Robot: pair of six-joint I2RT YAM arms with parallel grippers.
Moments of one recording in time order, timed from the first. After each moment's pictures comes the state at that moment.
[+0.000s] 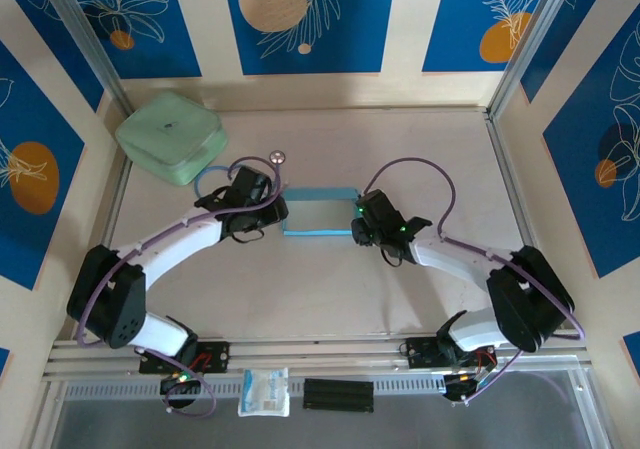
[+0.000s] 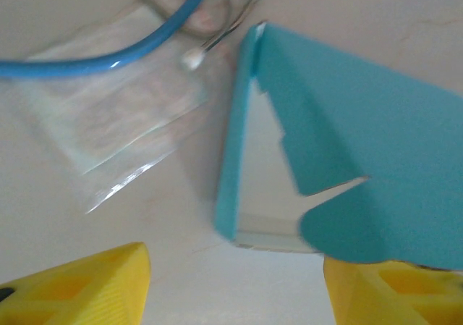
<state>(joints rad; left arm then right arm) -0.56 1.45 0.97 -0.43 -0.02 -0.79 0.66 1.36 0.74 -0.32 0.24 0.38</state>
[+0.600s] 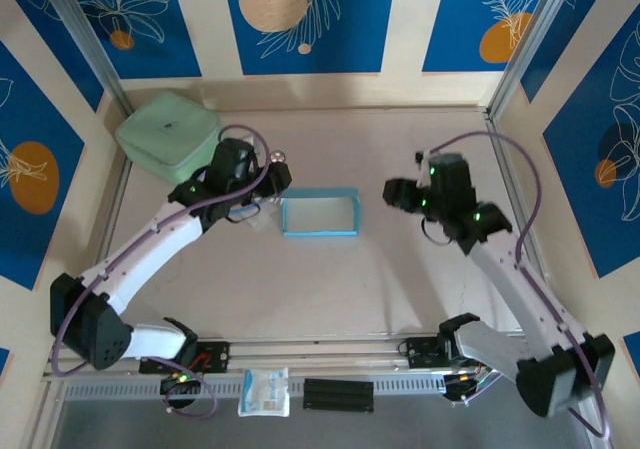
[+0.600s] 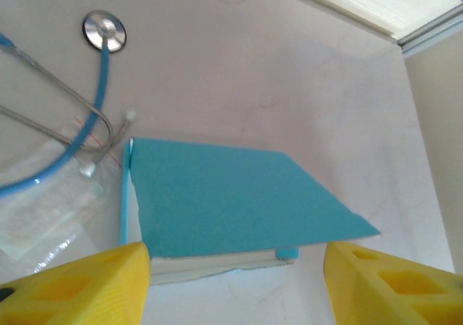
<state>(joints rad) -0.54 1.35 1.22 -0.53 0.01 -0.70 0.29 1.08 1.05 -0.66 -0.16 0.46</state>
